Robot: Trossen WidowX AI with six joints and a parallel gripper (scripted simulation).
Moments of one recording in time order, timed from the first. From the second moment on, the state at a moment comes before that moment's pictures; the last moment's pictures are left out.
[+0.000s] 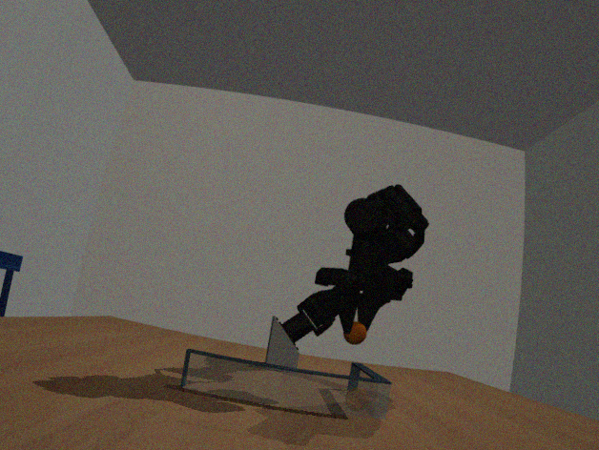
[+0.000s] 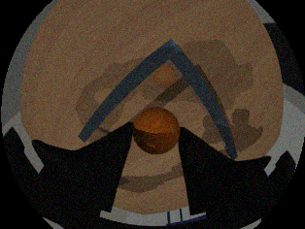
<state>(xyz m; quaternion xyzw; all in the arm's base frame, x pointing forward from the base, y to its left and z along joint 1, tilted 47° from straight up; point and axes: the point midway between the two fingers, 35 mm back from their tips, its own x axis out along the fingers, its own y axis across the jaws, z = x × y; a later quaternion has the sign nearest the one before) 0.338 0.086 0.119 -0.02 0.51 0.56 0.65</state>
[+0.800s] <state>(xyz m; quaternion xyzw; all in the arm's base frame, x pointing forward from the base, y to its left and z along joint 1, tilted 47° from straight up) 0.342 0.093 0.095 0.21 0.67 0.34 0.62</state>
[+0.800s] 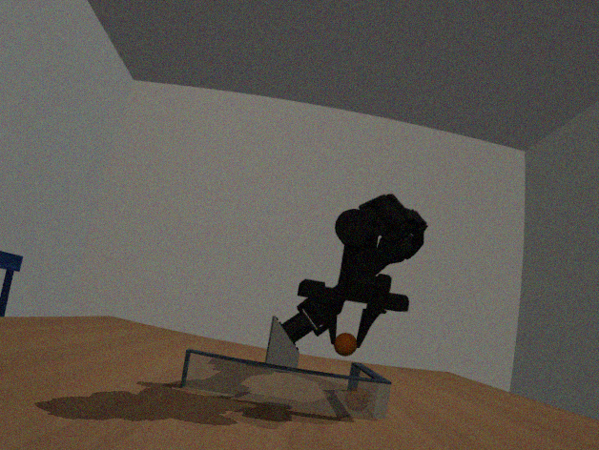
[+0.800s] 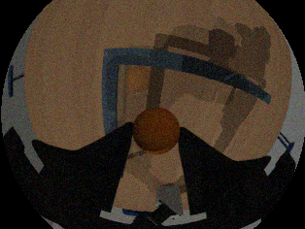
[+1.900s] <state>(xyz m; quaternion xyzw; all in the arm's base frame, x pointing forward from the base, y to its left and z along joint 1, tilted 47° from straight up) 0.331 0.154 0.037 0.21 0.68 0.34 0.62</state>
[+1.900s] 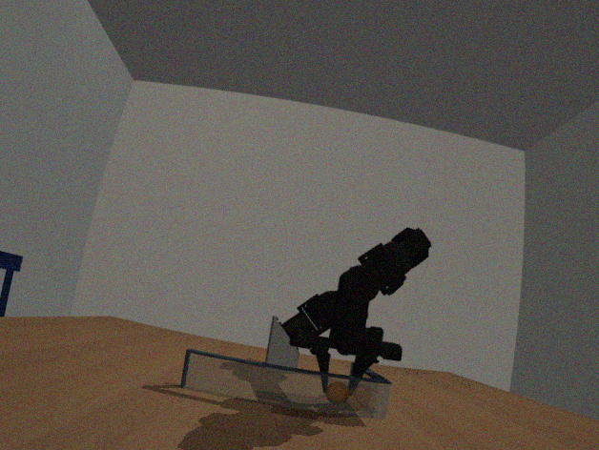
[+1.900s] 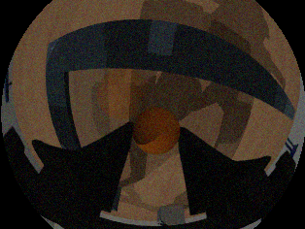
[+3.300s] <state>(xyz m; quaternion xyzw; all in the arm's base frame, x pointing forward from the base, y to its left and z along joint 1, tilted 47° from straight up) 0.337 0.097 0.071 0.14 0.63 0.41 0.64</state>
